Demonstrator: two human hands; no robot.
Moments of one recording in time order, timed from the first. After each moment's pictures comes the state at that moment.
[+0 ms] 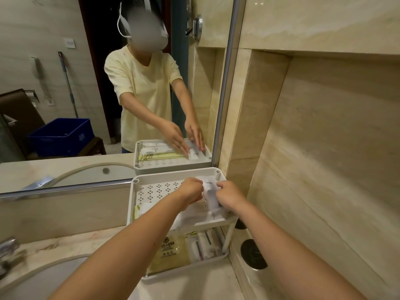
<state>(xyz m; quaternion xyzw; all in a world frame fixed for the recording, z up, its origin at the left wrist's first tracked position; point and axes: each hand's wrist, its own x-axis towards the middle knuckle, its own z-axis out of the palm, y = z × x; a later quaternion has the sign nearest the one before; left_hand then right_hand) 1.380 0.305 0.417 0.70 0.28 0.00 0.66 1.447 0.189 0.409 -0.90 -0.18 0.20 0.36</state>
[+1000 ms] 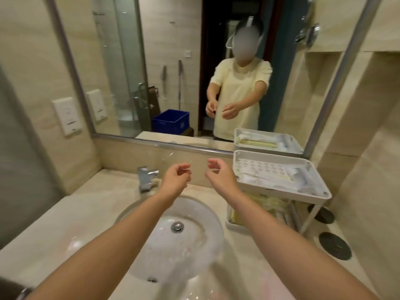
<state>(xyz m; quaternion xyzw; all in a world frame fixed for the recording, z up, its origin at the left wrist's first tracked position) 1.050 0.367 0.413 0.63 0.40 0.33 0.57 1.182 0.296 0.412 -0.73 -0.40 0.19 0.52</state>
